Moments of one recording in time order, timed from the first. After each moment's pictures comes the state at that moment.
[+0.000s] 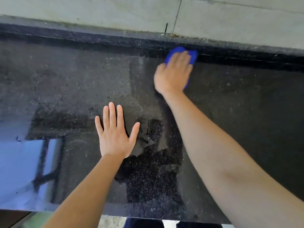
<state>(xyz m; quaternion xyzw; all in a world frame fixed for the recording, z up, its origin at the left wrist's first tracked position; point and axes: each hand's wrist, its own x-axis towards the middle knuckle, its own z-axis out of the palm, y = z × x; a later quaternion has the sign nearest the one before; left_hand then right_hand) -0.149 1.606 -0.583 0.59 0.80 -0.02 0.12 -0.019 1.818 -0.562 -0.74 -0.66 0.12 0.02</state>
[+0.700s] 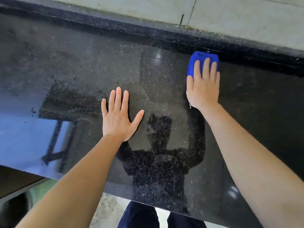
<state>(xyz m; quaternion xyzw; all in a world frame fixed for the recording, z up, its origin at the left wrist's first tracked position) -0.148 1.608 -0.583 0.58 0.81 -0.04 0.10 0.082 1.784 -0.577 -0.63 -0.77 0.10 -0.03</state>
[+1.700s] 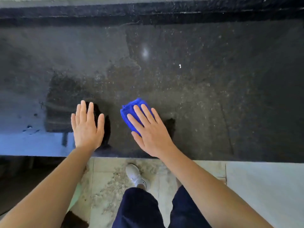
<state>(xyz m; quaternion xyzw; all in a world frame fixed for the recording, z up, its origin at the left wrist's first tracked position) -0.224 1.470 -0.568 0.56 0.82 0.03 0.11 0.018 1.495 -0.573 -0.42 -0.89 0.16 0.00</state>
